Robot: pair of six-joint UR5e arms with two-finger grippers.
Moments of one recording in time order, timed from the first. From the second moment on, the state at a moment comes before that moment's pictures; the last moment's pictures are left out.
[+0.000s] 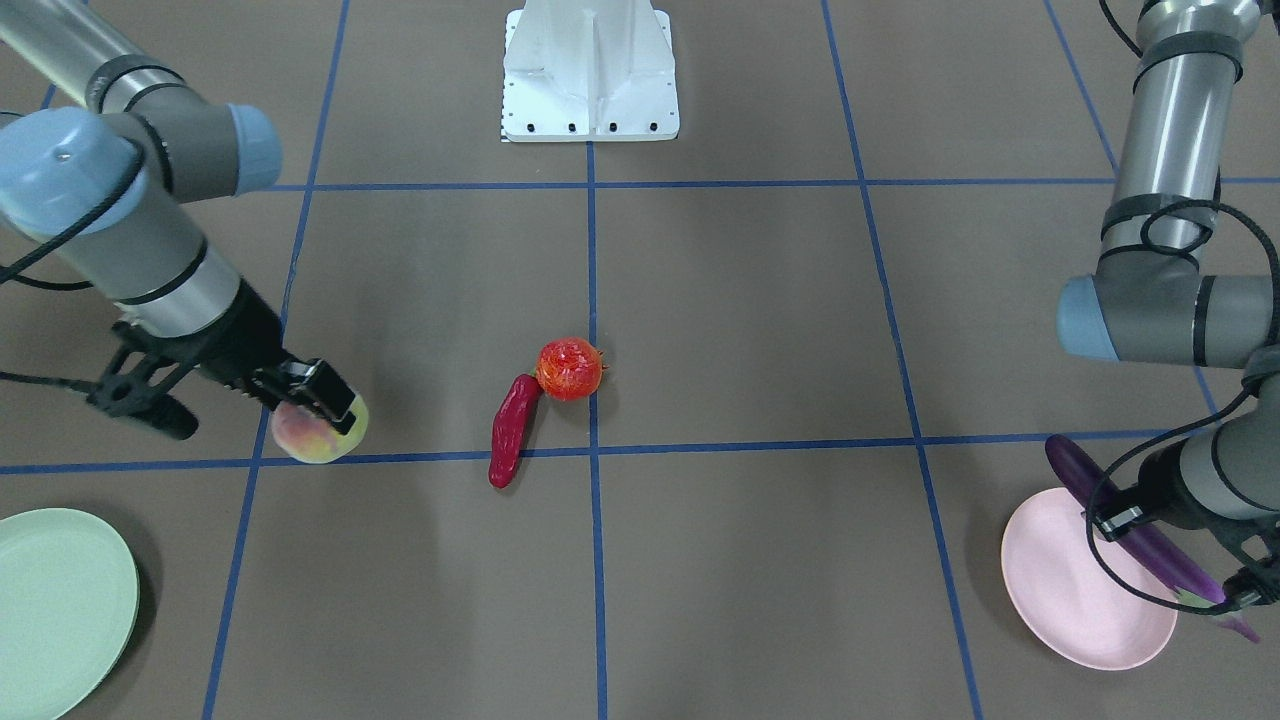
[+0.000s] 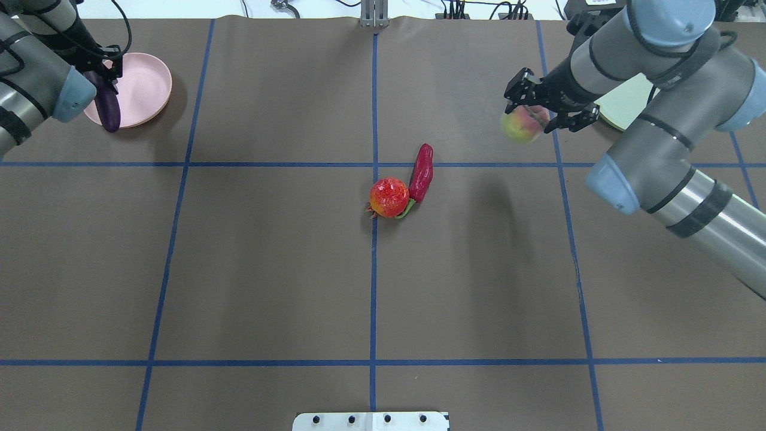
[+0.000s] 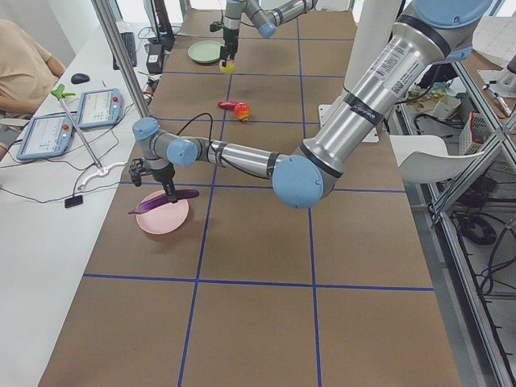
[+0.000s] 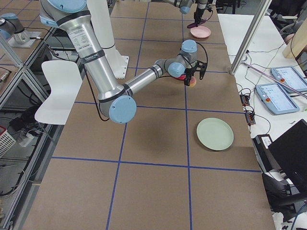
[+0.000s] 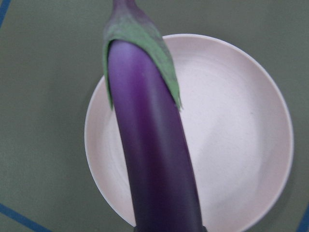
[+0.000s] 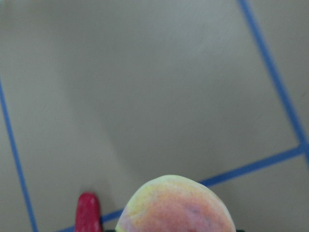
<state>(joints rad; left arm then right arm) -1.17 -2.24 -0.98 -1.76 -2.20 -0.91 0.99 -1.09 1.58 -1.26 2.15 1.31</state>
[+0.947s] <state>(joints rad) -1.15 -2.35 -0.84 -1.93 -2.09 -1.01 1.18 -1.02 1.11 -1.18 2.03 1.07</state>
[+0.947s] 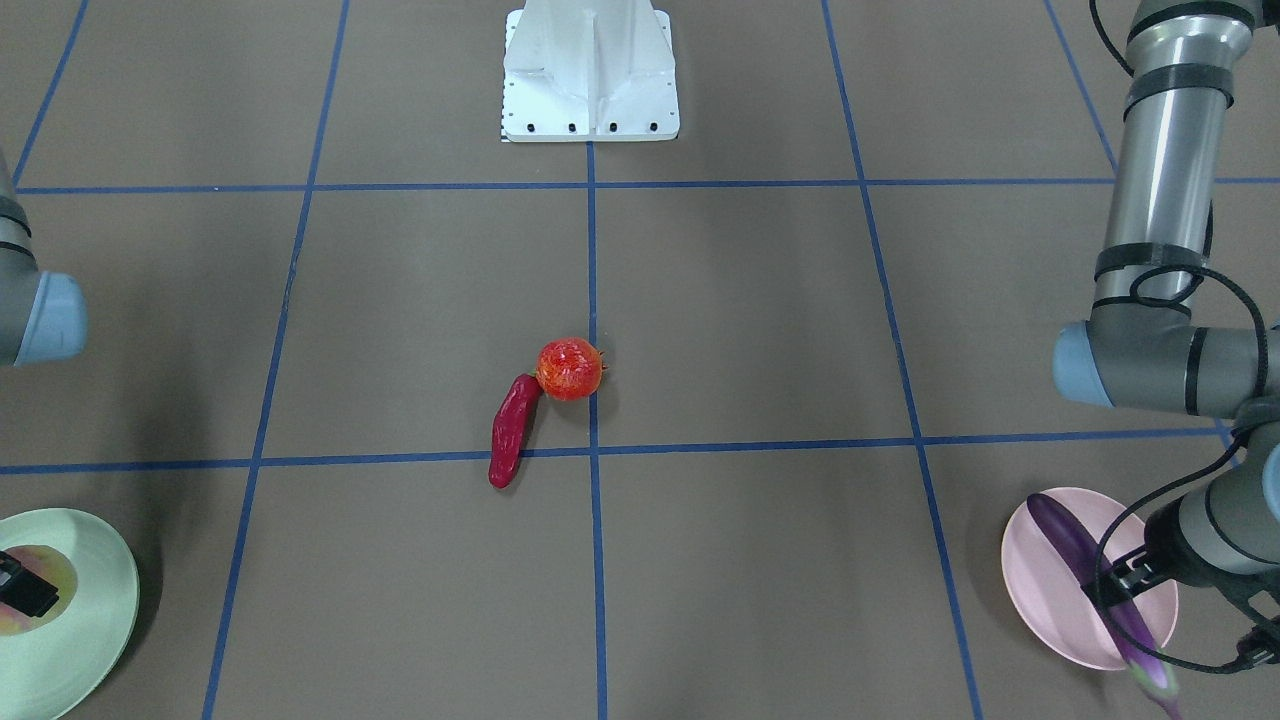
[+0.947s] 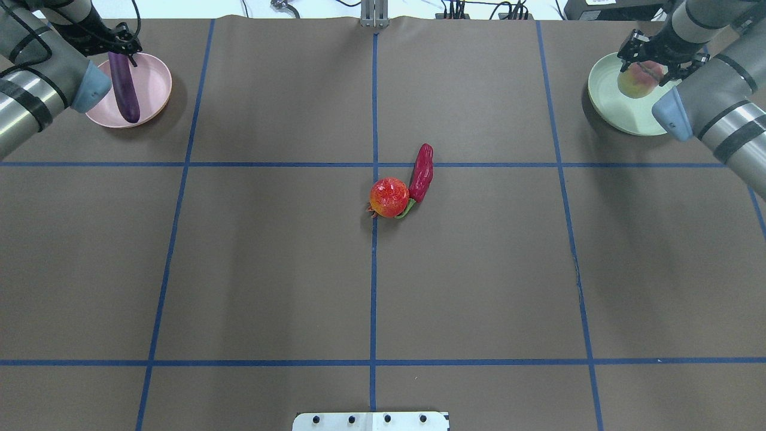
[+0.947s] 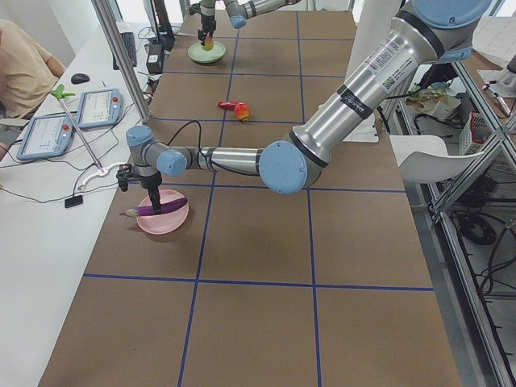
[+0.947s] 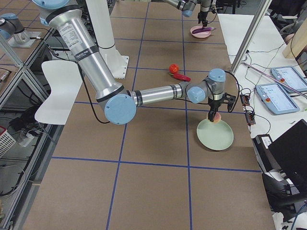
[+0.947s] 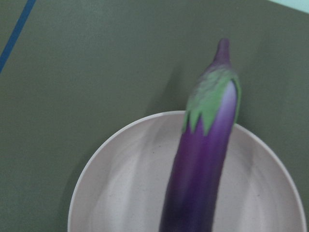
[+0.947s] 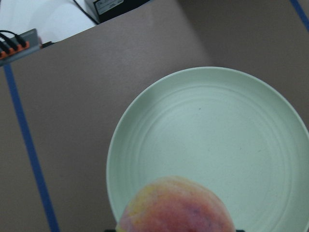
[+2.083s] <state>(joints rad) -0.83 -2.48 -1.17 -1.88 -2.08 -1.45 1.19 -1.08 1.22 -1.07 2.08 1.09</state>
